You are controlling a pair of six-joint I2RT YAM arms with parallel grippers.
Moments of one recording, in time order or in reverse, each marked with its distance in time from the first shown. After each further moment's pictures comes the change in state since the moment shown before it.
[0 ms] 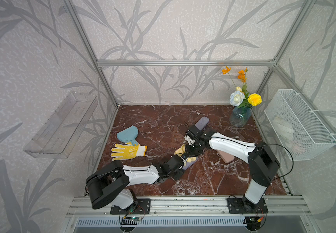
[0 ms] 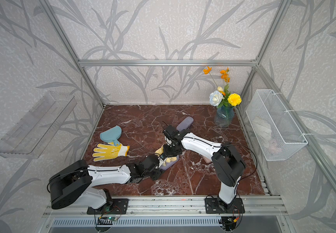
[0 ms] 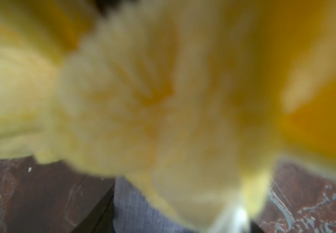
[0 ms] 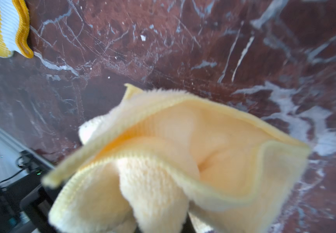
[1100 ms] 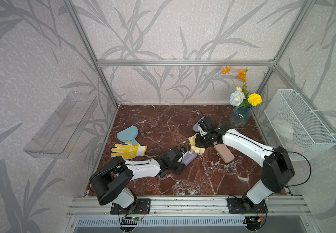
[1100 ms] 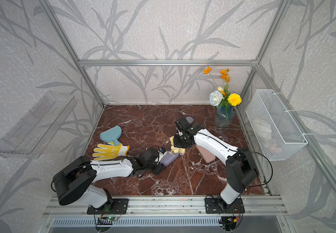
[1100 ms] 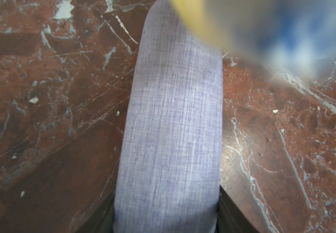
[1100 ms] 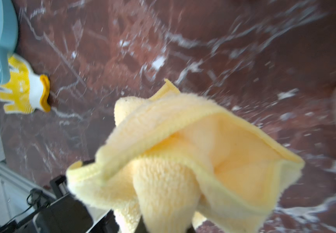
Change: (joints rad) left arm 0.101 0.042 0.066 -0.035 0.134 -0.052; right arm -0.043 -0.138 0.008 -0.057 0.159 0.048
